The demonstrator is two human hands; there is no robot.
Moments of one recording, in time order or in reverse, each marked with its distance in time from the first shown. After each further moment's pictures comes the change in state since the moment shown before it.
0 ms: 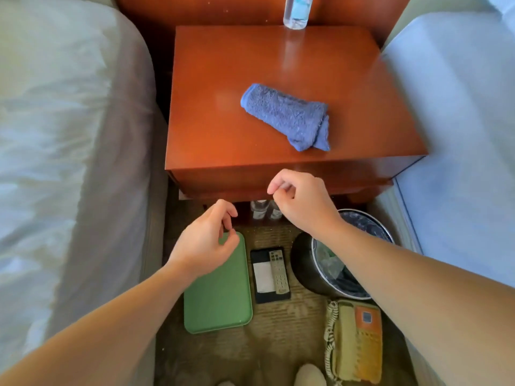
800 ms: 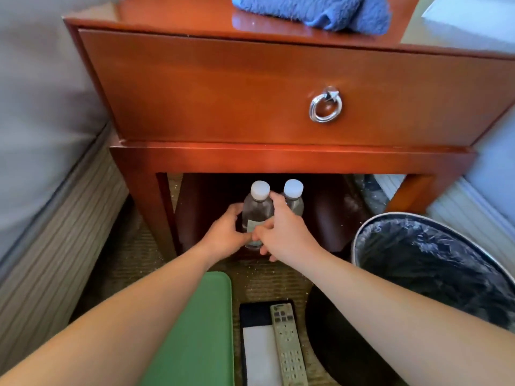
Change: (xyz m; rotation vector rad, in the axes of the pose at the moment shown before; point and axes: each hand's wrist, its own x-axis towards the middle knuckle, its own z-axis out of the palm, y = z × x) left_hand 0.152 -0.171 0.215 -0.345 0.052 -0.076; right_hand 0.067 0.192 0.186 0.075 -0.035 0.013
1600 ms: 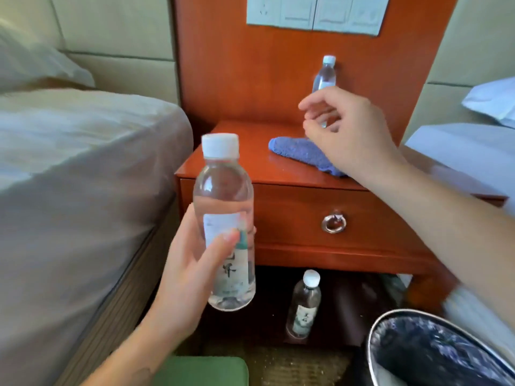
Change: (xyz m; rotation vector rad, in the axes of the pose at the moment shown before) left_hand -0.136 0.158 -0.108 -0.609 0.372 0.662; right_hand -0.006 -0.205 -0.183 -0.184 0.620 -0.831
